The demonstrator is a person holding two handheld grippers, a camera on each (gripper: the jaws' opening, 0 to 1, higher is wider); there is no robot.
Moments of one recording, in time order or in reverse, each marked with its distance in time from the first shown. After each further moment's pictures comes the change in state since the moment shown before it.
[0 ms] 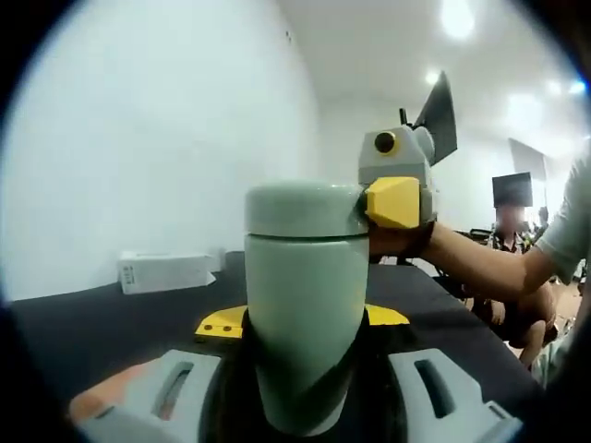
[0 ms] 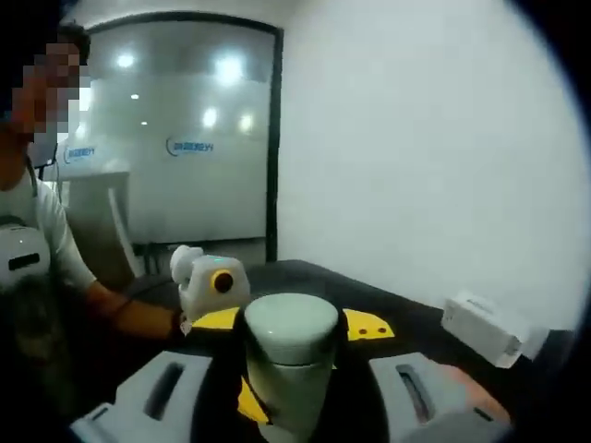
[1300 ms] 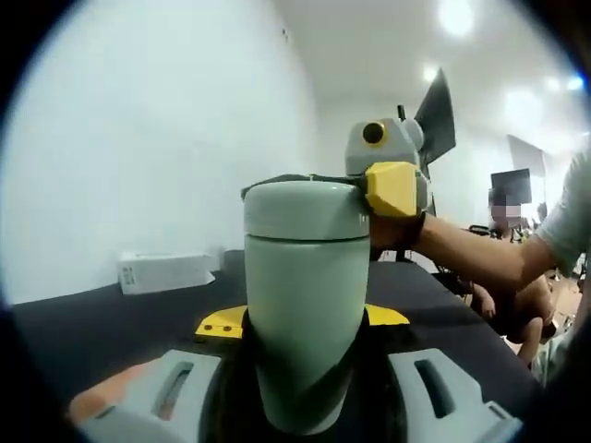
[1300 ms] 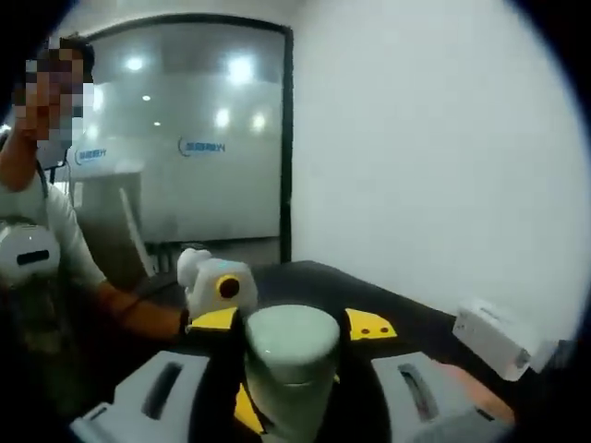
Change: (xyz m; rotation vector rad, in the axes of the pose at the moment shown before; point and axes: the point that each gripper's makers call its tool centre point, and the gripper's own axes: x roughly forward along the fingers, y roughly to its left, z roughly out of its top) left arm -0.001 -0.001 0.000 0.012 0.014 -0.008; right arm 0.012 0.005 0.004 -0.004 0.016 0.095
